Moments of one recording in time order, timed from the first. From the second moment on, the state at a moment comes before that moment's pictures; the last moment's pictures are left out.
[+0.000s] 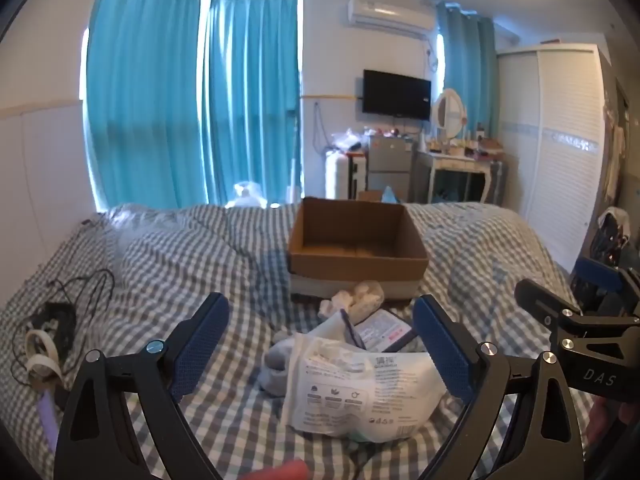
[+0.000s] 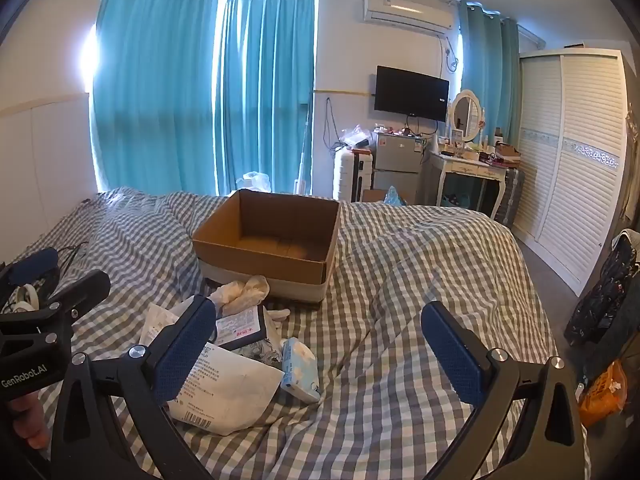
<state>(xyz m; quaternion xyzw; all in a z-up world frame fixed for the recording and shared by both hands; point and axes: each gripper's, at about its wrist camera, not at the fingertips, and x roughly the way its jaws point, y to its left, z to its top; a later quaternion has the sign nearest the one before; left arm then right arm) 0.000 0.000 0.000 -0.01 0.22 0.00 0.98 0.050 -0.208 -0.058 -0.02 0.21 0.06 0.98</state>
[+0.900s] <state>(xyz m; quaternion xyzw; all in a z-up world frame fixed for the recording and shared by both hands) 0.001 0.004 0.000 -0.01 0.22 0.00 0.98 0.050 -0.206 -0.058 -0.02 0.21 0.06 0.98</state>
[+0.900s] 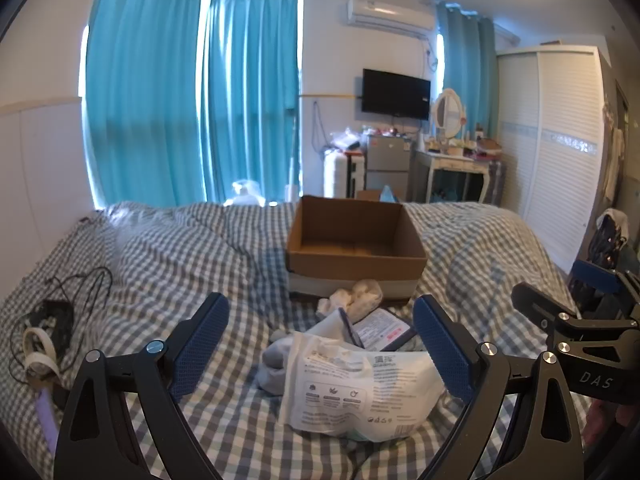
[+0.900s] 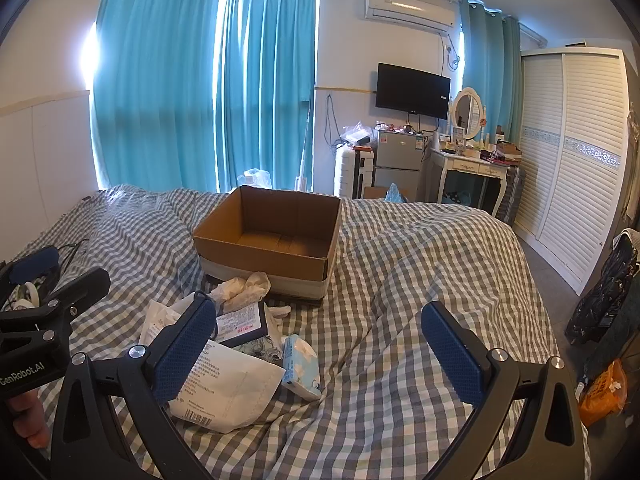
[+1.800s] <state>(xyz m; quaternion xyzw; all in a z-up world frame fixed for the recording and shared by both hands) 0.001 0.004 -0.001 -0.01 0.22 0.00 0.98 0.052 -0.205 -0.058 -0.02 0.21 0.06 0.97</state>
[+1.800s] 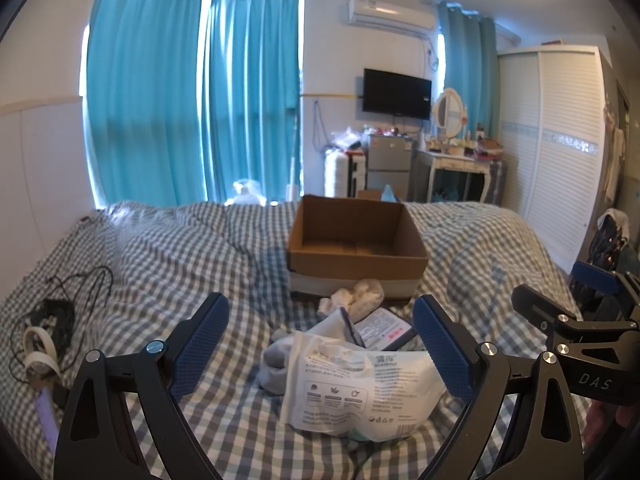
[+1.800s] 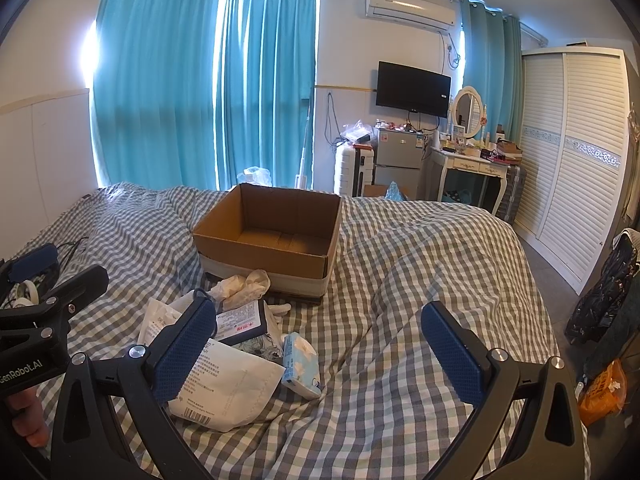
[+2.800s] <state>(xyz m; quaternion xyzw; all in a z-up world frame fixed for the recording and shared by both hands) 0.001 0.004 0.000 -0.01 0.22 0.00 0.98 0.052 -0.205 -0.058 -0.02 0.21 0.06 0.97</state>
